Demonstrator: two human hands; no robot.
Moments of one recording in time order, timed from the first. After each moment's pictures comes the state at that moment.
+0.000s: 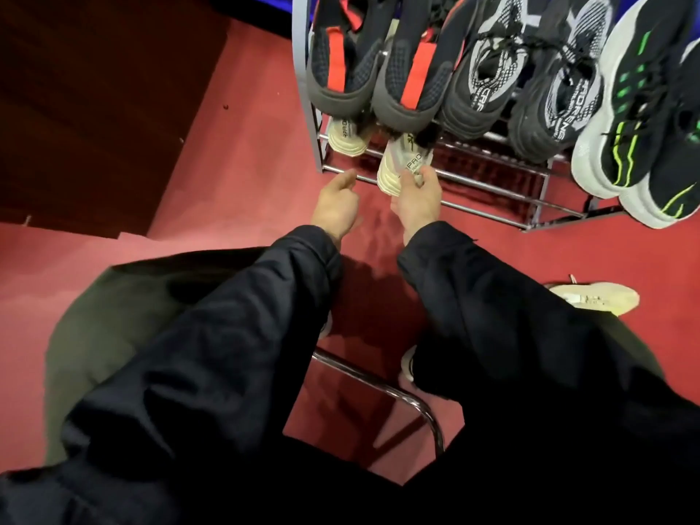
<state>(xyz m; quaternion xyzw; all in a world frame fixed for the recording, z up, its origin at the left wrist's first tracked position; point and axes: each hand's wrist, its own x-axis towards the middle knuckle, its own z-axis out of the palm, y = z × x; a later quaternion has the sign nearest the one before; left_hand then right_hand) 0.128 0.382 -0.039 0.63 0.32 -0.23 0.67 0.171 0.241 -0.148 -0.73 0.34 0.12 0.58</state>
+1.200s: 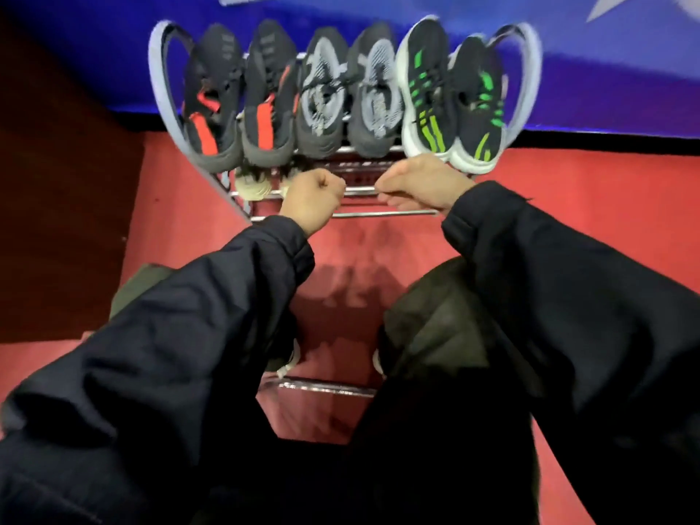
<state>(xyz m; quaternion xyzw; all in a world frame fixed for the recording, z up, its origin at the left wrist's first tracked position) 0.127 0.277 0.056 0.83 0.03 -0.21 0.52 0.107 0.079 0.095 -0.80 0.18 0.26 0.51</state>
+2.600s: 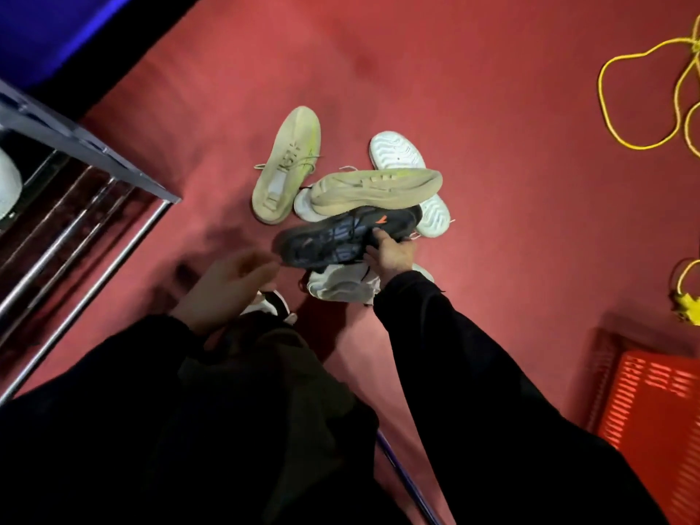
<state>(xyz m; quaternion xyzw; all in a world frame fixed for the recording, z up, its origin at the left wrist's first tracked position) 0.025 -0.013 -0.081 0.72 -0.23 -0.59 0.28 -0.178 -0.163 -0.183 -0.19 0.74 -0.20 0.61</state>
